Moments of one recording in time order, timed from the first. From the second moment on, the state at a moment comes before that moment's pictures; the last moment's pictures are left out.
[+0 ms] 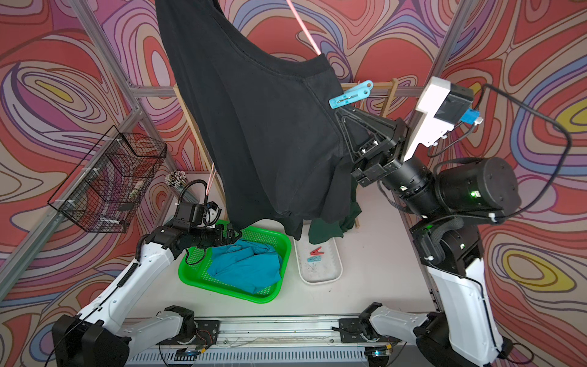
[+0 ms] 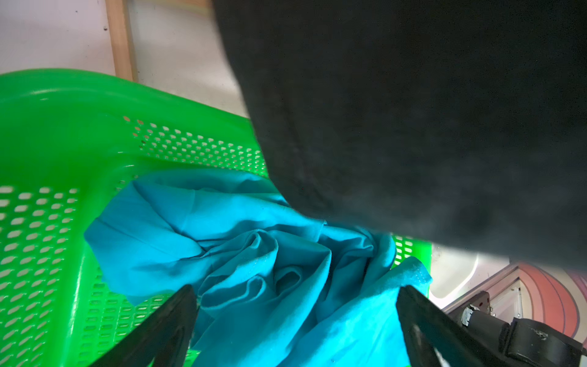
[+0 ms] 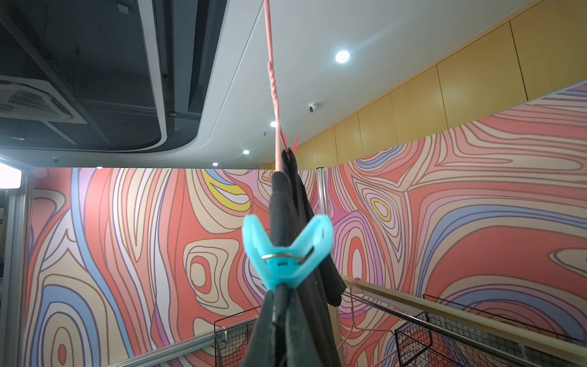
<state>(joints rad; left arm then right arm) -0.24 1.12 0.94 -0.76 0.32 -0.41 0.57 1.18 2.02 -0.19 -0.39 0.32</state>
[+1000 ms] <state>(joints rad) -0.24 0.80 0.88 -0.77 0.37 -0.44 0.57 1.14 1.86 -0.12 -0.47 0.45</state>
